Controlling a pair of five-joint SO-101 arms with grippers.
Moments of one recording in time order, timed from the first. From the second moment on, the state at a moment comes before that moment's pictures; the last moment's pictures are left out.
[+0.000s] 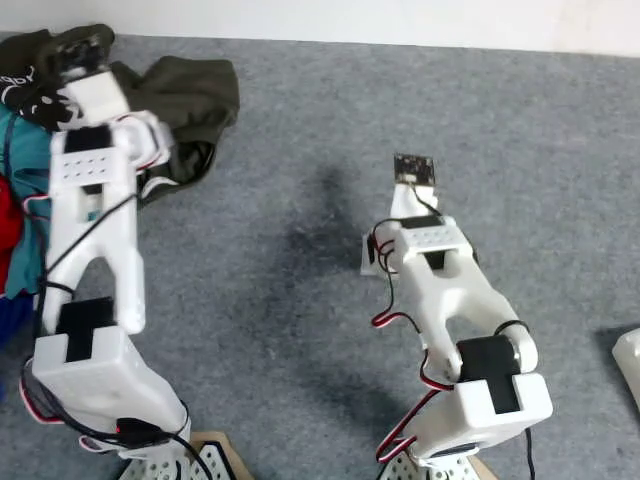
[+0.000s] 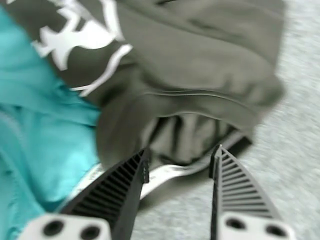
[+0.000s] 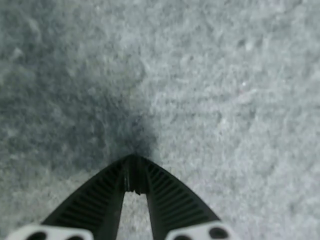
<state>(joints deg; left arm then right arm) -16.1 13.1 -3.3 52.4 11.0 -13.1 3.1 34.6 42.9 -10.2</state>
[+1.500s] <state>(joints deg) -4.5 32.2 -4.8 32.0 1.7 -13.2 3.1 35.1 38.5 -8.8</state>
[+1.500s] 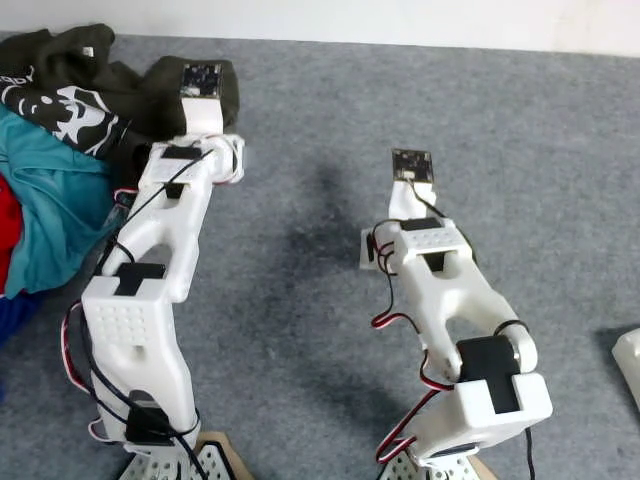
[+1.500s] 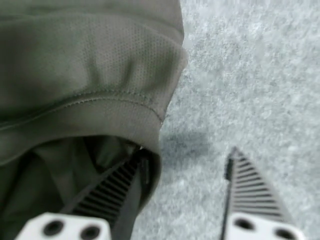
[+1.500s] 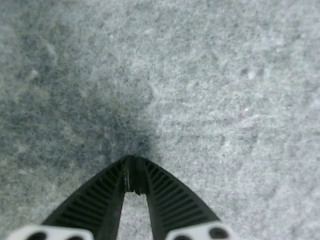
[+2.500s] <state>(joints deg) 12.7 12.4 -27.6 59.6 1.9 -13.2 2.9 37.1 33.8 -8.7</state>
